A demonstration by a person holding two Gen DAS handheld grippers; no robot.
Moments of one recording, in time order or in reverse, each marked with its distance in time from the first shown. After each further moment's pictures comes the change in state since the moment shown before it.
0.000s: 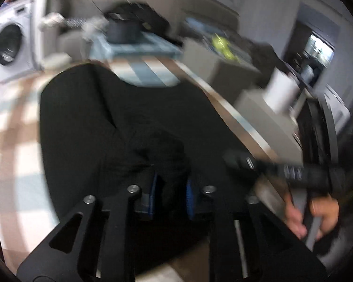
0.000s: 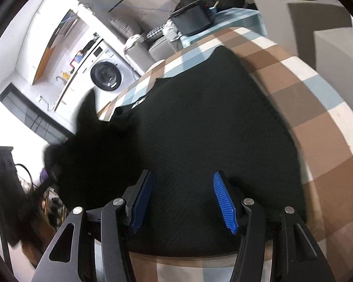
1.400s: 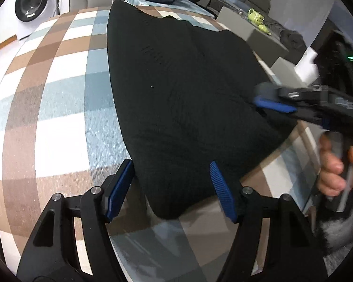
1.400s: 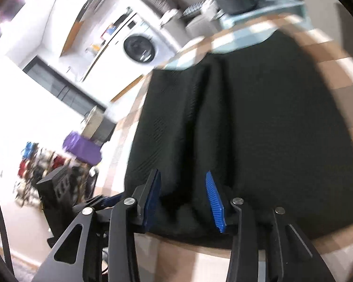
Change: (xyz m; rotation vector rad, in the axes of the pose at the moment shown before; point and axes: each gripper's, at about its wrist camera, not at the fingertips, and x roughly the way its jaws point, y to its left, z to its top) left arm -0.027 0.089 -0.103 -0.153 0.172 0.115; right arm 0.046 0.066 -0.014 -0.140 0.185 0.196
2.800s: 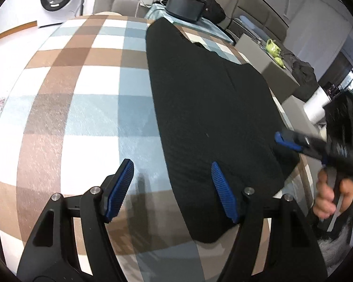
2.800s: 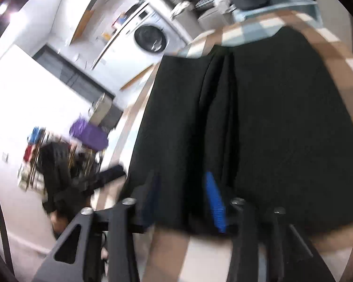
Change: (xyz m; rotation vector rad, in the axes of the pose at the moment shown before) left arm -0.022 0.035 0.023 -0.151 -0.105 0.034; right arm -0.002 -0.002 0.016 -0.035 0.016 0.019
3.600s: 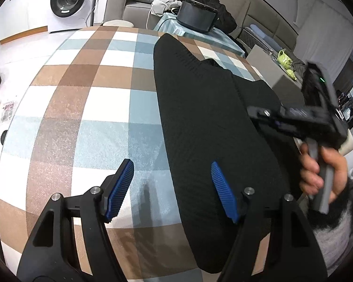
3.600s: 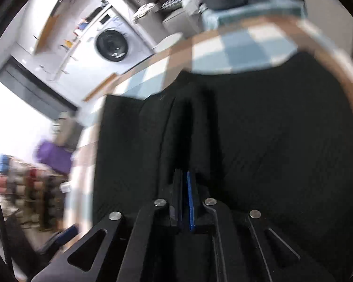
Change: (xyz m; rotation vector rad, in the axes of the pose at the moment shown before) left arm 0.011 0.002 0.032 -0.024 -0.050 0.064; right arm 0.069 -0.027 0.104 0.077 0.022 -0.140
